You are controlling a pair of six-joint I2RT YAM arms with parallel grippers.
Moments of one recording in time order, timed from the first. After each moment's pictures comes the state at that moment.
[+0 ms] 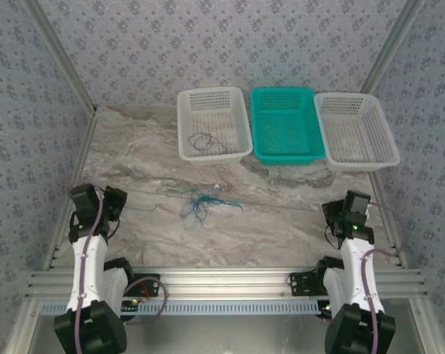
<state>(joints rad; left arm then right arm) 0.29 0.75 0.44 -0.33 0.34 -0.89 -0.24 0.72 0.37 -0.48 -0.11 0.97</state>
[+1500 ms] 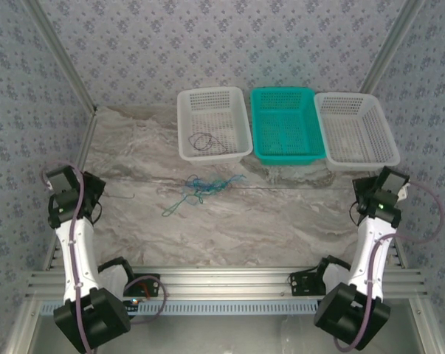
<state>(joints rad) 0.42 0.87 0.74 -0.55 0.21 -0.72 -0.47 0.87 0.75 -0.55 -0.11 0.88</state>
